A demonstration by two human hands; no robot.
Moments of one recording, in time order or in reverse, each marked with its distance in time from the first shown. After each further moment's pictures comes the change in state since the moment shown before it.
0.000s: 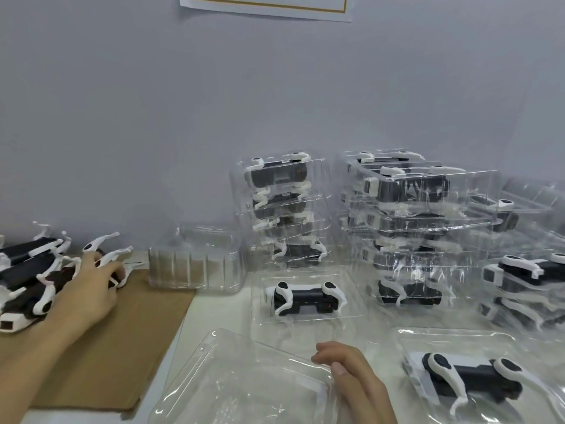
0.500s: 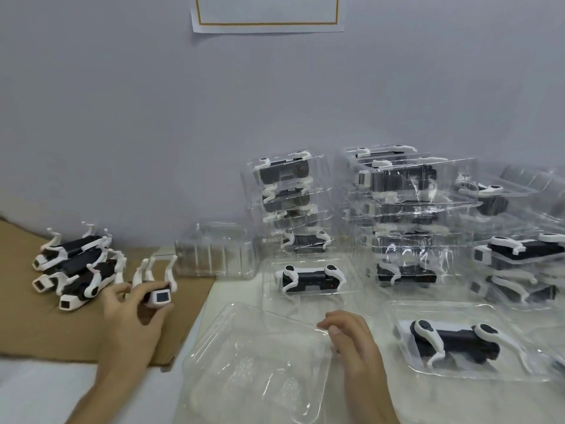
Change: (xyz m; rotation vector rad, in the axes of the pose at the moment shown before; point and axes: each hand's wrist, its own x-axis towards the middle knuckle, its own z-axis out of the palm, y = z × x) left_hand -0.139 0.068 -0.013 -0.432 0.456 0.092; right_hand -0.014 -0.002 0.001 -0.007 -0.025 -0.100
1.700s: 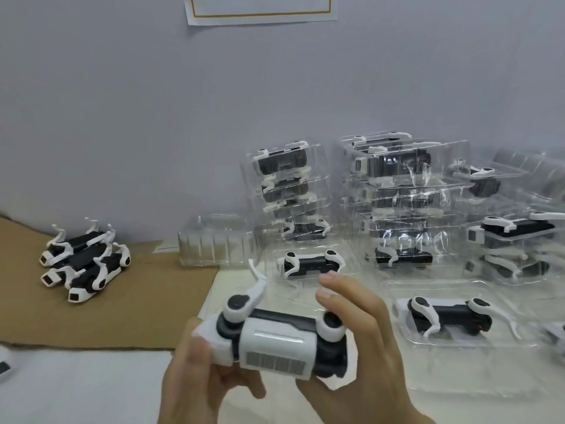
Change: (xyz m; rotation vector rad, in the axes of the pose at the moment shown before) left_hand -0.082 0.158 -0.052 -1.193 -0.346 -0.670; right_hand -0.029 -0.054 0.000 -0.400 -0.014 -0.981
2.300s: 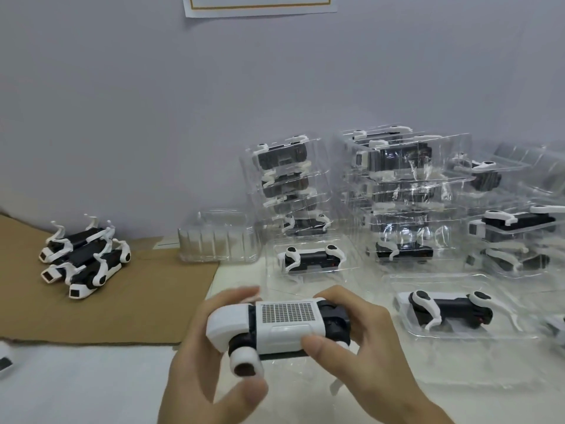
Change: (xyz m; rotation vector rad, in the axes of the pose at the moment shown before) left_hand -0.001 -0.001 -0.009 0.402 -0.290 0.380; right_hand 0.013 -0.006 -0.013 0.519 -0.279 0.681
